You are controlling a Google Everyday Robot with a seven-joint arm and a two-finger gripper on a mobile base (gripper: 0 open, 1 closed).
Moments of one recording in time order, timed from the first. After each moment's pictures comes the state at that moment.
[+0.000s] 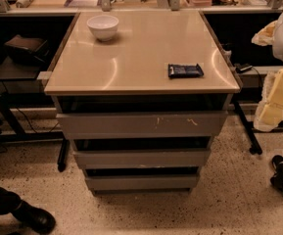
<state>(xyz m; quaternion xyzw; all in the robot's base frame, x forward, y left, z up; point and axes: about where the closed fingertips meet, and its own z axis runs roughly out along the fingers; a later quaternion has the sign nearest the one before) 0.438 -0.216 0.978 -0.60 0.78 -0.04 0.16</state>
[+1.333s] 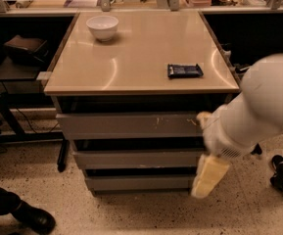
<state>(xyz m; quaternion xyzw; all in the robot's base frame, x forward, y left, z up) 0.413 -0.143 0.793 -0.62 0.76 0.03 0.17</state>
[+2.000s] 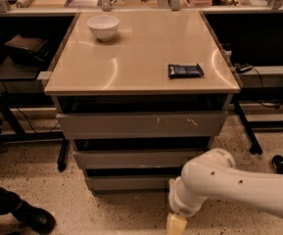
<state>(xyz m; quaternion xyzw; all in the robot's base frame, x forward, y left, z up) 0.372 -0.097 0.534 -0.62 0.77 0.11 0.08</state>
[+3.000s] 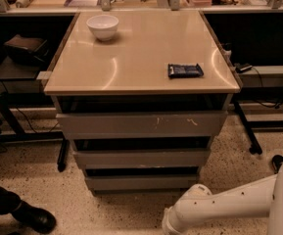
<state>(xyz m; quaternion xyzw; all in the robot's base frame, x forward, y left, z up) 0.345 -0.077 0.331 -0.57 0.80 0.17 0.06</state>
